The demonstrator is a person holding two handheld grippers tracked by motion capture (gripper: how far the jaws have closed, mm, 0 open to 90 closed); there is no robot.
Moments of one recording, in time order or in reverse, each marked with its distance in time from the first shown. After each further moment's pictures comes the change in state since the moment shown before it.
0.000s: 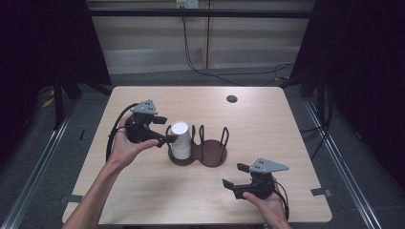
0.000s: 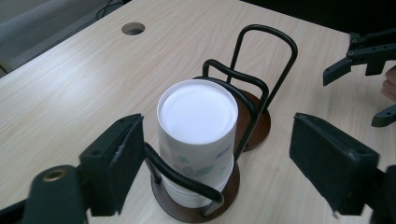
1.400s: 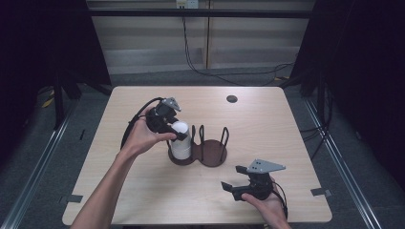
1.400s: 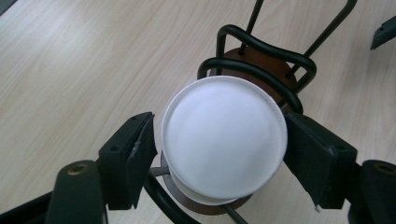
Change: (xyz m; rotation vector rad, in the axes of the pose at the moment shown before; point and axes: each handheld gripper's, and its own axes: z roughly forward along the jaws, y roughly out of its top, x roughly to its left) left arm 0.012 0.029 0.050 0.289 -0.001 0.066; right arm 0.001 -0.002 0.004 0.049 0.017 -0.004
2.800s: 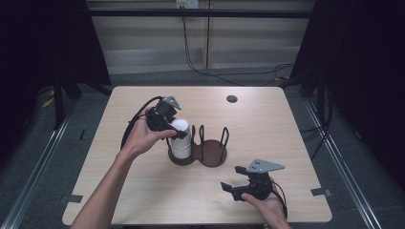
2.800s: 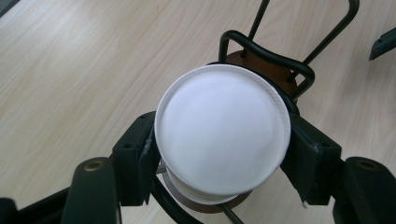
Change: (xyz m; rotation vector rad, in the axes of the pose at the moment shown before) left arm -0.002 0.004 -0.006 0.009 0.017 -0.026; right arm 0.000 0.000 0.002 0.012 0.008 0.009
